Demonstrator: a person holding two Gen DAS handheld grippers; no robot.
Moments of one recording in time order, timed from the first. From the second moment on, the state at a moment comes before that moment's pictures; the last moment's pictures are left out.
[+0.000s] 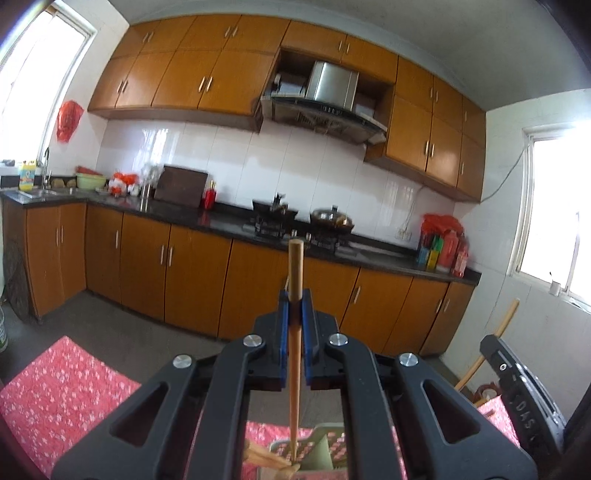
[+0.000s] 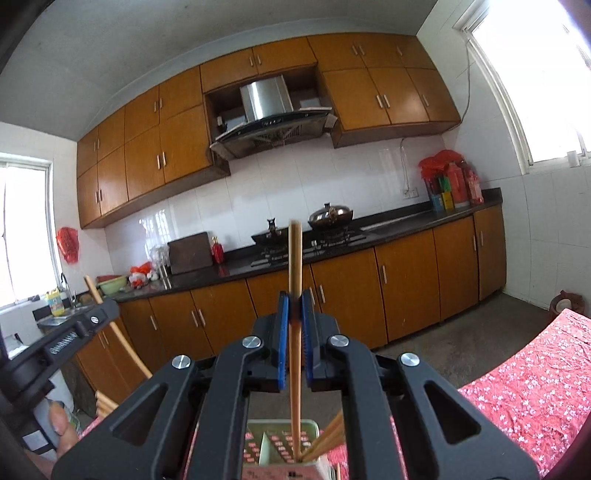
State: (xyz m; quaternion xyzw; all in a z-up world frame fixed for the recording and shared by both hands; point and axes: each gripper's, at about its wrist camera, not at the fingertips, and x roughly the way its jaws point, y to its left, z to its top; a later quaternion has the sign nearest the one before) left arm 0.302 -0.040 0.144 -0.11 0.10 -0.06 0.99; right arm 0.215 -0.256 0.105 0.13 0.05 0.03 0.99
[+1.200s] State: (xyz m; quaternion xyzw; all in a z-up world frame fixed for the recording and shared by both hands) left arm 0.171 0.031 -0.033 -0.05 0.35 -0.04 0.93; right arm 0.137 -0.242 -0.083 0.12 0.41 0.06 0.90
